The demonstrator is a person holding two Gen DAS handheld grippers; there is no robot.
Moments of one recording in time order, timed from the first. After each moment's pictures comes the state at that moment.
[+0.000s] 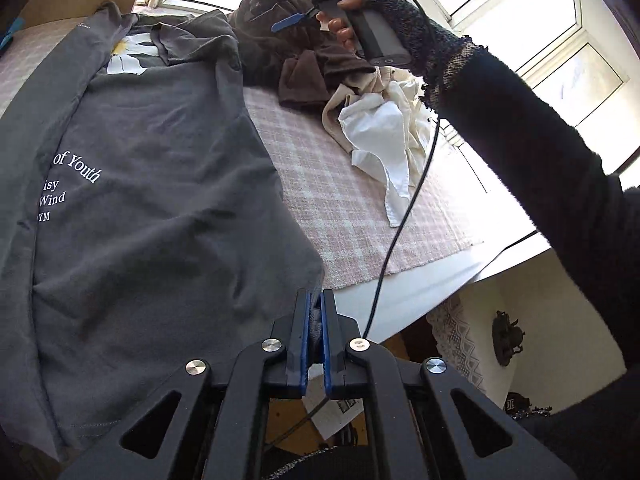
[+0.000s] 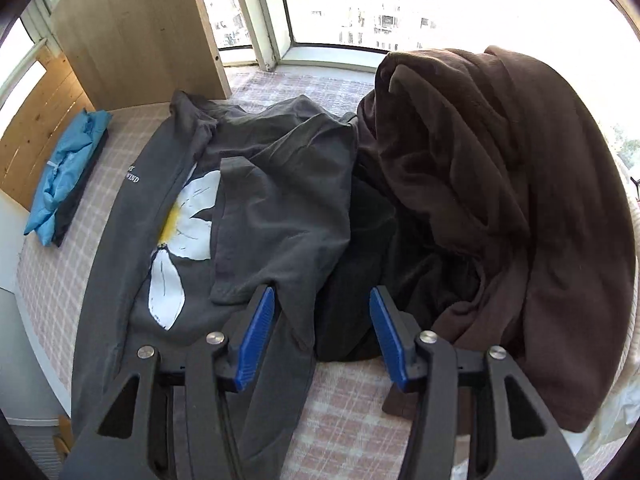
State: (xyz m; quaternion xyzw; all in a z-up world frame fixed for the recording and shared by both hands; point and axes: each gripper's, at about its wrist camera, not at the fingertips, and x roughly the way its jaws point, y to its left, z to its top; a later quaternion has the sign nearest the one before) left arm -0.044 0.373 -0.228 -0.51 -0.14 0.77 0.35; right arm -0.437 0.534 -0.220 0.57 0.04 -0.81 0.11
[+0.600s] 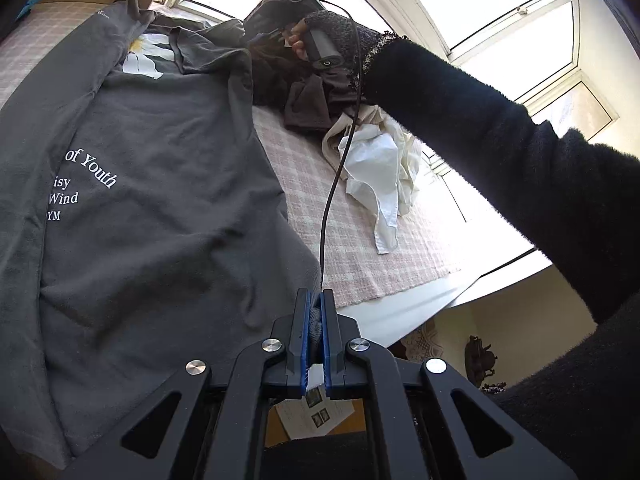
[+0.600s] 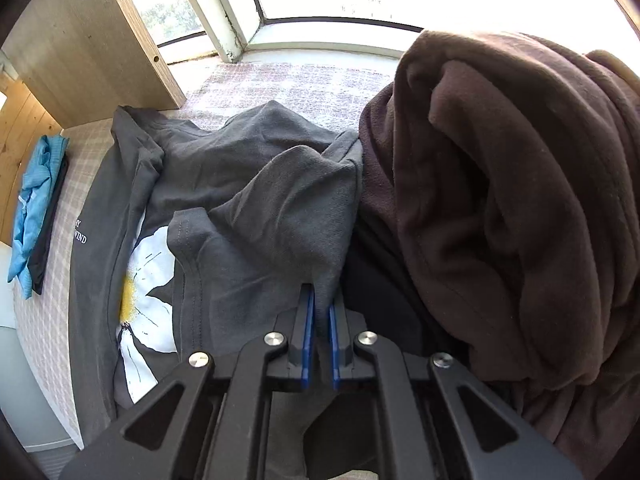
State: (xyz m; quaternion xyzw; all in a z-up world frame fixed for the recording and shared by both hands) left arm -0.053 0.344 -0.224 -0.49 -0.20 0.77 0.37; right arm -0.503 0.528 -0.250 0.60 -0.01 -0.79 0.13
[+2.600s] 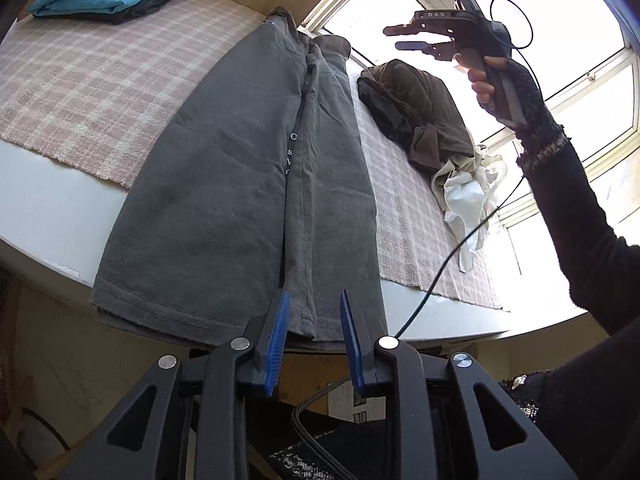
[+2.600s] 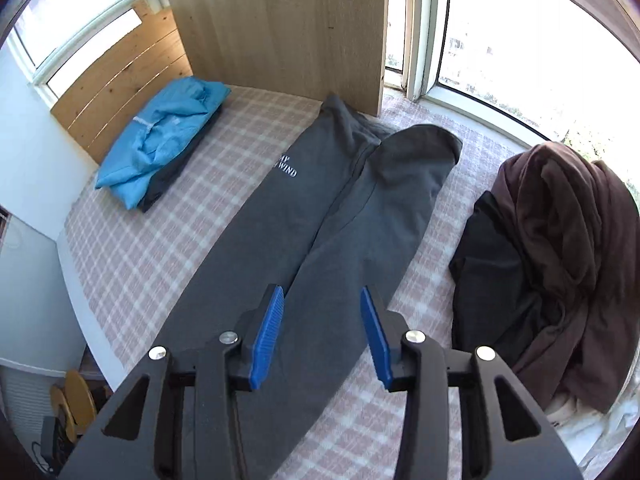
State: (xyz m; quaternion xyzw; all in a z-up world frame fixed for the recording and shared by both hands) left arm -0.006 0.203 -0.245 -0.51 -0.22 0.80 0.21; right arm -0.277 0.407 -0.135 0.54 0.09 -0.80 0.26
